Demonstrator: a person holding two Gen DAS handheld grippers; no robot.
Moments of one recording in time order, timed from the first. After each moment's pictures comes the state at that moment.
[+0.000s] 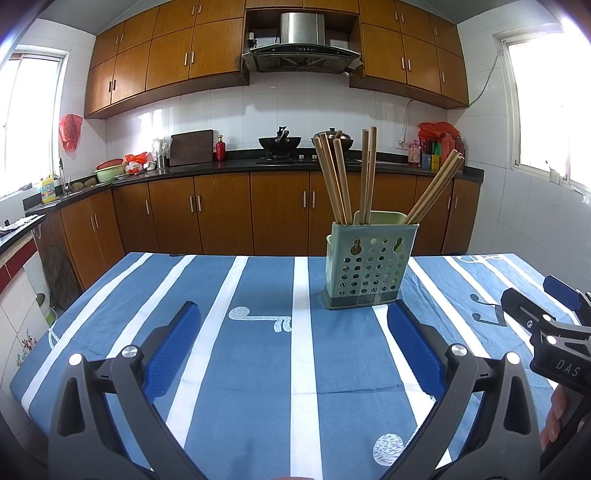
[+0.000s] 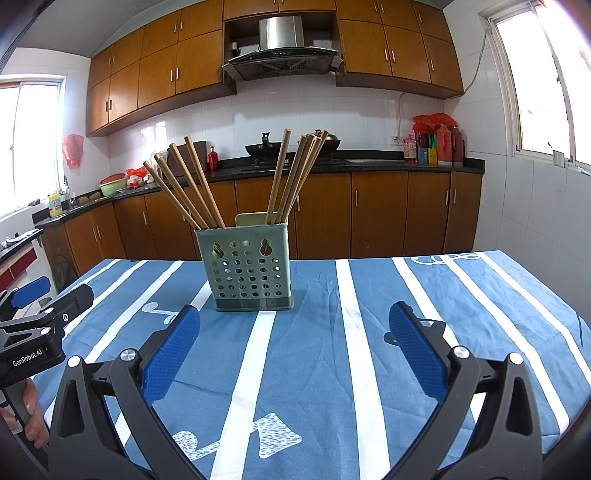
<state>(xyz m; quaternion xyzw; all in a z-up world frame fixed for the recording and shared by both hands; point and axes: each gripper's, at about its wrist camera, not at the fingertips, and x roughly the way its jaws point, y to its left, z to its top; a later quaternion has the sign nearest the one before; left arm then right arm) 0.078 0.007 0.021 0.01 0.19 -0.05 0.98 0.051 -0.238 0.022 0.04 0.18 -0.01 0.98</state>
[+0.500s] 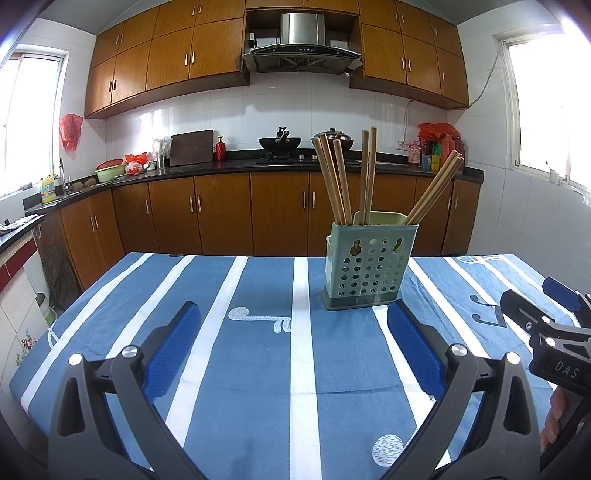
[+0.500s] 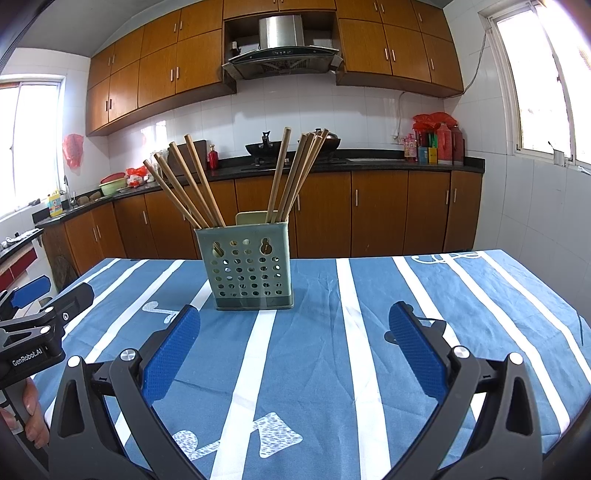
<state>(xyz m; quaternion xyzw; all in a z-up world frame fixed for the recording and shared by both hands) 0.078 0.005 0.018 0.01 0.19 -0.05 0.98 0.052 -0.237 0.019 0.04 0.18 -0.01 0.98</state>
